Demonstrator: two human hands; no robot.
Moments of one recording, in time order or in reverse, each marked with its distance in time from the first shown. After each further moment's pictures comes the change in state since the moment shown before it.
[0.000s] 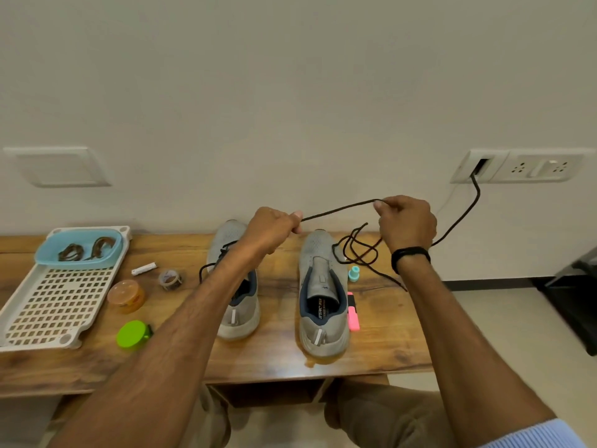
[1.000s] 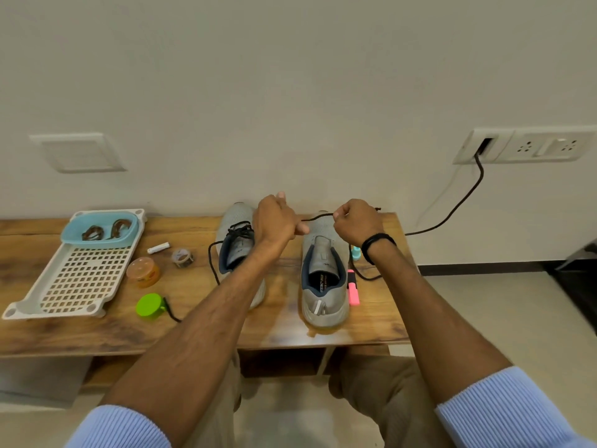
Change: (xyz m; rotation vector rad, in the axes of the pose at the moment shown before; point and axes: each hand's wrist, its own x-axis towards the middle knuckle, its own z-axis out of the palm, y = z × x) left_hand -0.015 -0.013 0.031 0.080 0.348 0.020; right_hand -0.021 0.007 0.043 -0.177 -0.501 -0.183
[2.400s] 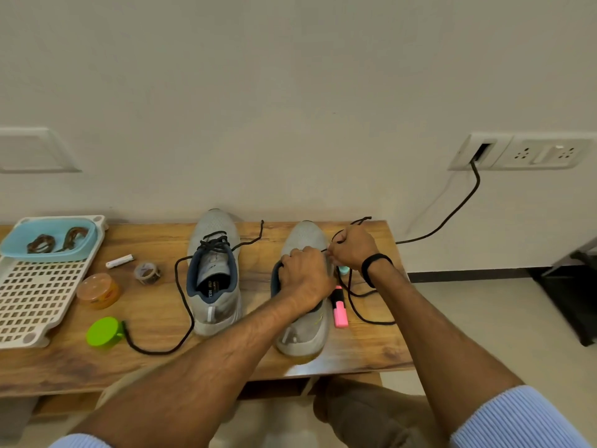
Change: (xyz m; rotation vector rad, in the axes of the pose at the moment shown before) left_hand -0.027 -0.016 0.083 0.756 -0.341 0.064; right_hand 0.043 0.063 0.032 0.092 -0.175 0.140
